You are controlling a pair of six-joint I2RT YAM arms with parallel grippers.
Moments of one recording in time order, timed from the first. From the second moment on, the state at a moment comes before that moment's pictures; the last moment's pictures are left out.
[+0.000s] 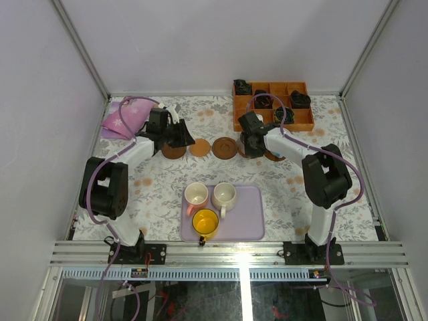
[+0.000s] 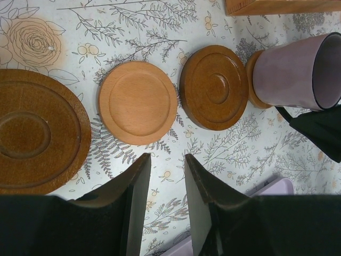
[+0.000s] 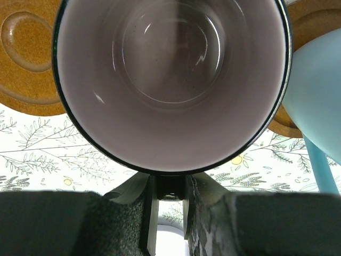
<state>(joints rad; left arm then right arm) -0.20 1.70 1.10 -0.10 0.40 -0.39 0.53 1.90 1.39 -0.62 0.22 0.42</state>
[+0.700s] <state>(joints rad) -0.20 1.71 1.10 -0.10 0.40 -0.39 0.53 1.91 1.42 -0.65 0.23 0.45</state>
